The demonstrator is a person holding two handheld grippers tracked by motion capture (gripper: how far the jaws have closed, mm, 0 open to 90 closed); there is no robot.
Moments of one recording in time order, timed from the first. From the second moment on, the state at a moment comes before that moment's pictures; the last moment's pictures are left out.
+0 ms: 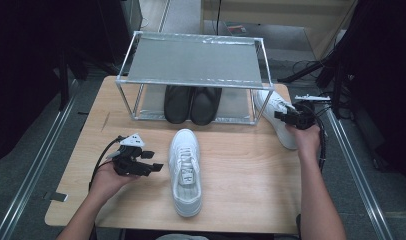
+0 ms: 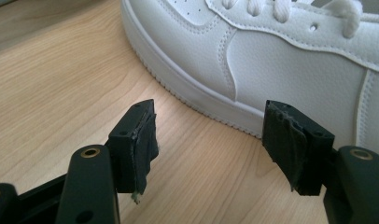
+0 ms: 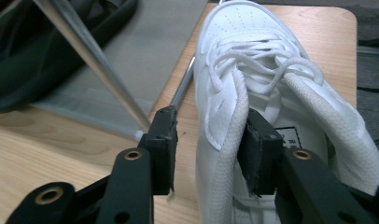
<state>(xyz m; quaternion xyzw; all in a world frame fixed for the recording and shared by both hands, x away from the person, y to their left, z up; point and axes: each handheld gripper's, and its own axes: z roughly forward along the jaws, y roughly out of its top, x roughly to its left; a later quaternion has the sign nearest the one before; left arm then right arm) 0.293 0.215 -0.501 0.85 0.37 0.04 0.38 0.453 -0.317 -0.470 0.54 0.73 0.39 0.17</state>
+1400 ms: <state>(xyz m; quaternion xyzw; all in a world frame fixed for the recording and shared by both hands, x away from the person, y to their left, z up) 0.293 0.219 -0.499 0.84 0.37 0.05 0.40 0.429 -0.338 -0.445 0.60 0.69 0.38 0.16</state>
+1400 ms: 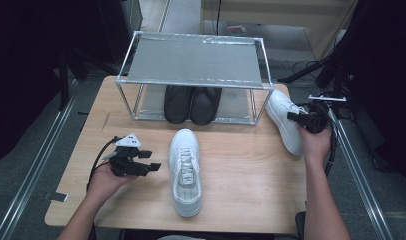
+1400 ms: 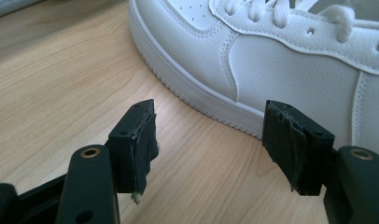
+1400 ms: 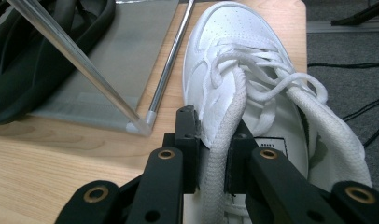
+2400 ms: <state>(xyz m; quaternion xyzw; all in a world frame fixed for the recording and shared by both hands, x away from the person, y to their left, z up) 0.327 0.210 -0.498 0.84 0.36 0.04 0.40 0.306 -0.326 -0.432 0.57 0.69 0.39 0.19</state>
